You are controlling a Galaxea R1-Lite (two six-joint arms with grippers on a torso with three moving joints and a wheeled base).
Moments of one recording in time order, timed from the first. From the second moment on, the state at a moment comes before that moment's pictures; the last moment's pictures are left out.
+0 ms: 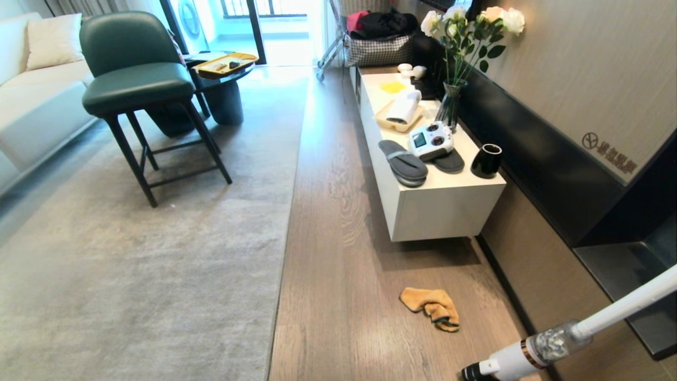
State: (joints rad) left arm 0.00 0.00 -0.02 0.07 0.02 -0.03; right arm 0.00 0.00 0.00 0.00 -0.02 0.00
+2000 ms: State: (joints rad) left arm 0.00 0.00 -0.02 0.06 0.02 -0.03; right arm 0.00 0.00 0.00 0.00 -0.02 0.00
